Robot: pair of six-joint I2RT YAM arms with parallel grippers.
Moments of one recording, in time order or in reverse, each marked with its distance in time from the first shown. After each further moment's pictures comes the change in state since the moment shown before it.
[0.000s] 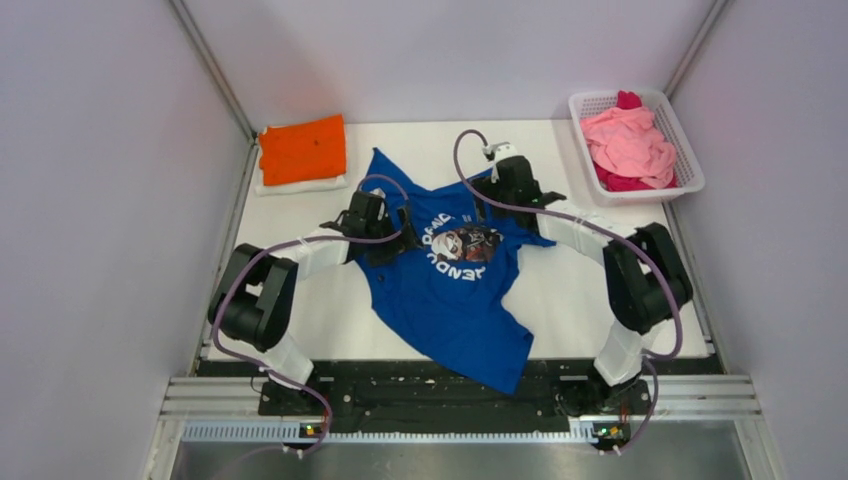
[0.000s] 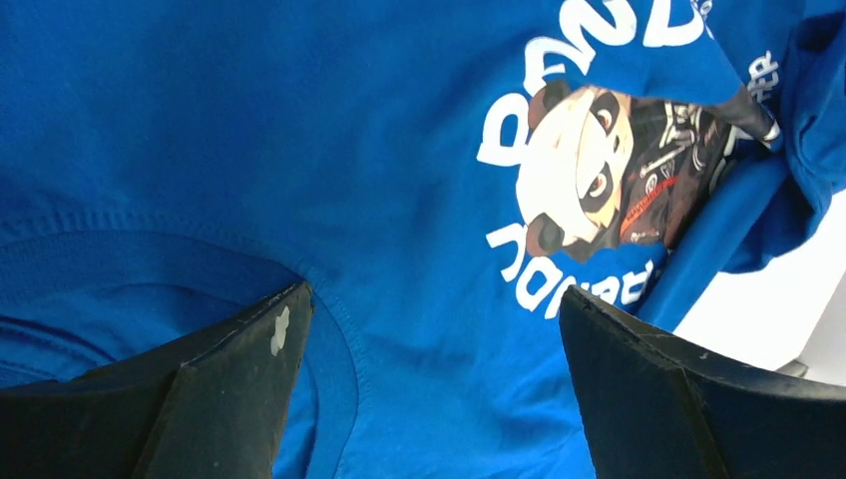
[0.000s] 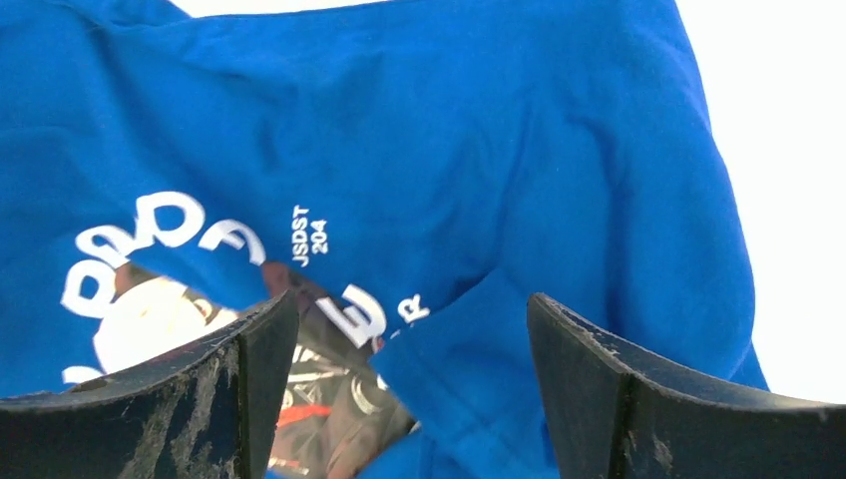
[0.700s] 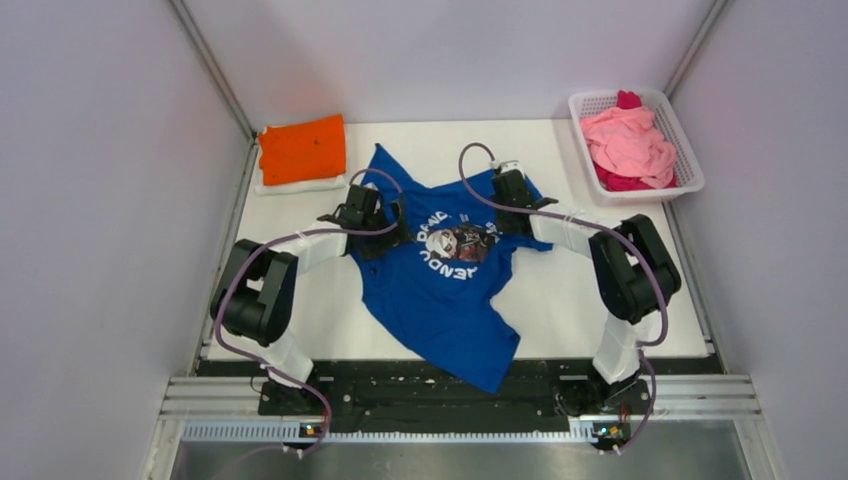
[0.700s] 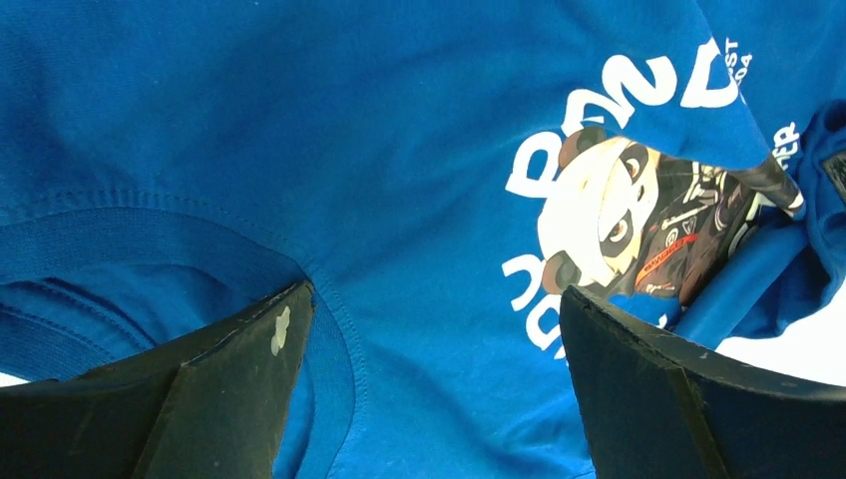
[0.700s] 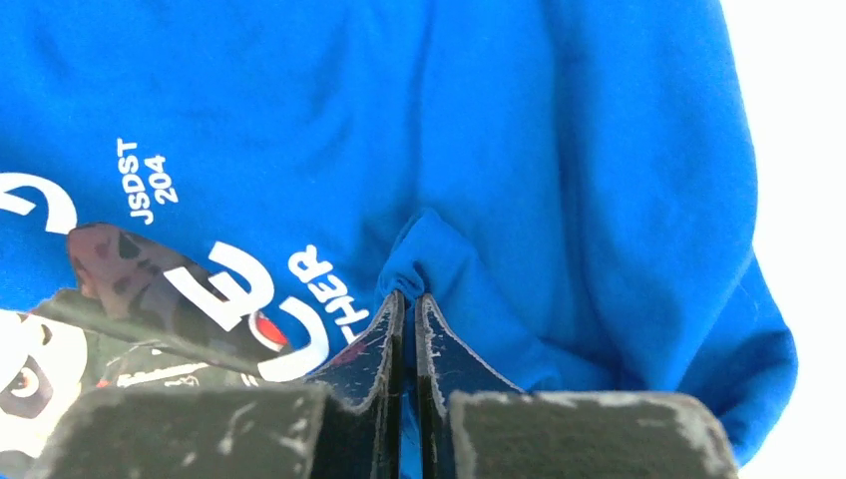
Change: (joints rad) left arm 0.033 0.039 0.063 -0.053 -0.093 0.026; right arm 0.000 0.146 0.046 -0.129 0.154 0.076
